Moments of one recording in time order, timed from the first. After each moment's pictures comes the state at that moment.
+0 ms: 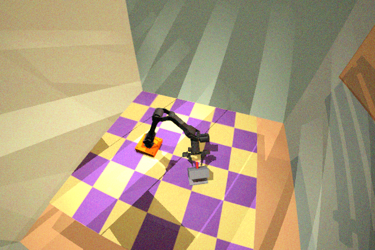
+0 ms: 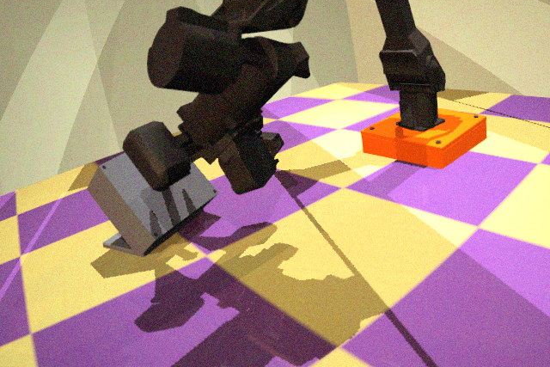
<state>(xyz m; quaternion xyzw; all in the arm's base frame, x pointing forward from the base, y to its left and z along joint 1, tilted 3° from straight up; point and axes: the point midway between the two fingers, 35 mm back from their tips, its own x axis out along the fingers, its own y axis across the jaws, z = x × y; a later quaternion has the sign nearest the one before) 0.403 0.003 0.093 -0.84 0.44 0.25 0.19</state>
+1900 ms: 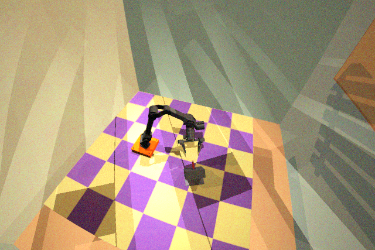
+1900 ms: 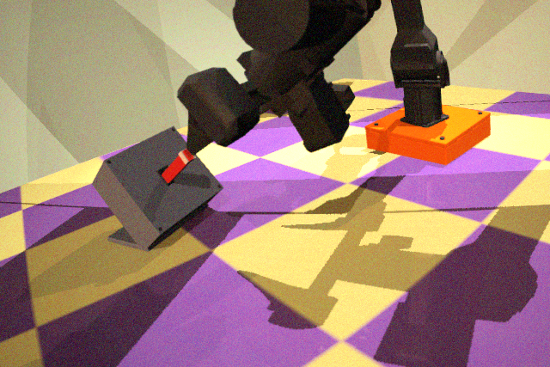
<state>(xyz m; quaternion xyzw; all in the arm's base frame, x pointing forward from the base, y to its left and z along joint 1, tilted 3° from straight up) 0.357 0.073 0.133 -0.84 0.44 0.26 0.19</state>
